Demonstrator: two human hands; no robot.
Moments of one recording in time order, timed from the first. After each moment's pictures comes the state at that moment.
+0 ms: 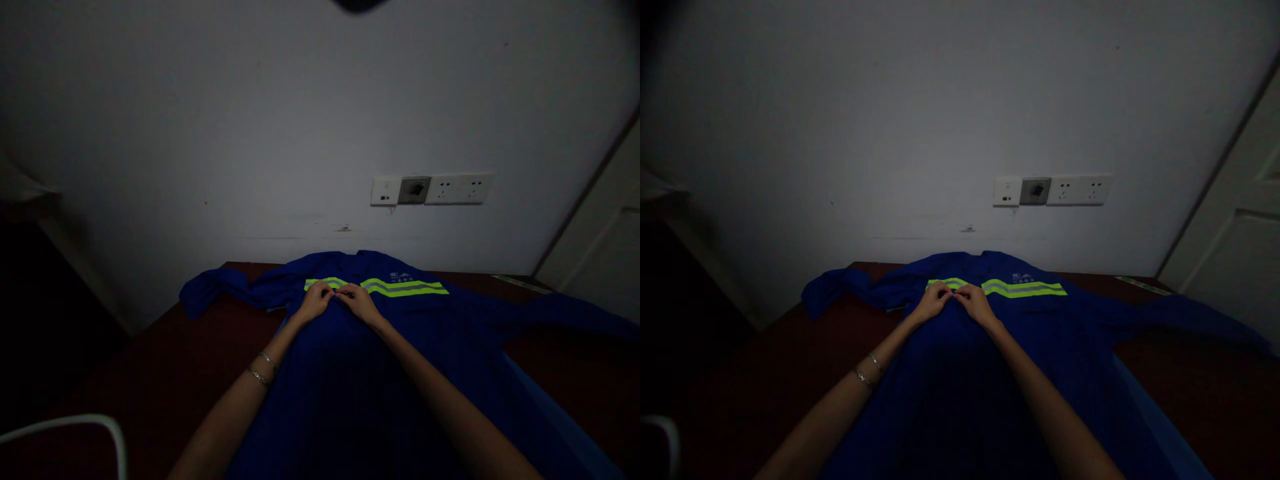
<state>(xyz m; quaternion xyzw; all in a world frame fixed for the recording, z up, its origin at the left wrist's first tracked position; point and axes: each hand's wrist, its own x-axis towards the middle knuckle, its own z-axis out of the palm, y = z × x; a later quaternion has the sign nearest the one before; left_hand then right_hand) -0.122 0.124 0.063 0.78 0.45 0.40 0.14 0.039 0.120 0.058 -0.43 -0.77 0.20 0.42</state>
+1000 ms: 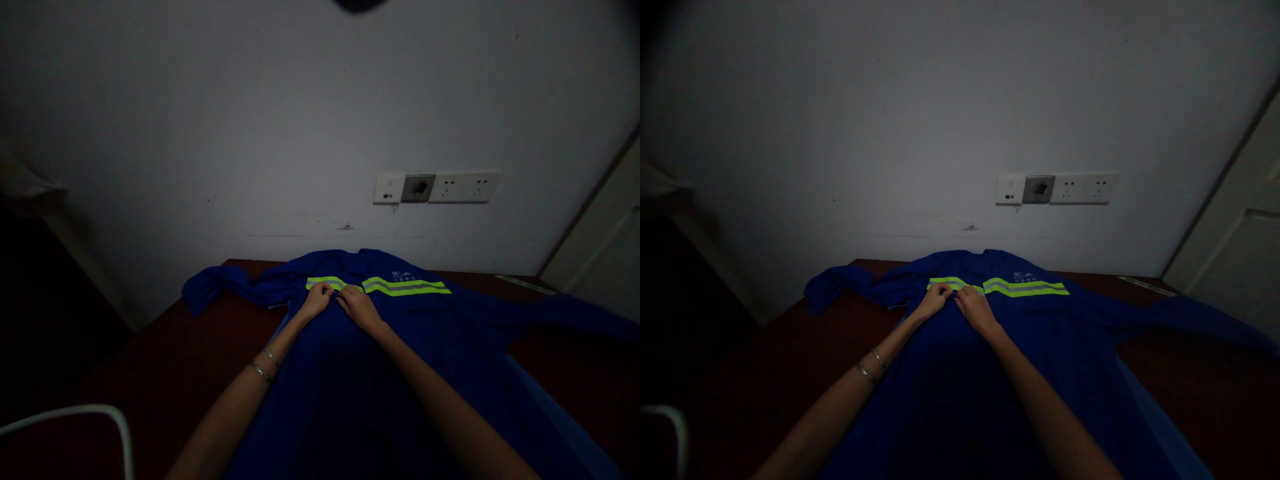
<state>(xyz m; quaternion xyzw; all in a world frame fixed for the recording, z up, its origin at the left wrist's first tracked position) -0.116 0.129 0.059 0.71 0.51 0.41 0.24 0.035 0.102 0.053 -0.43 -0.85 -0.10 0.29</state>
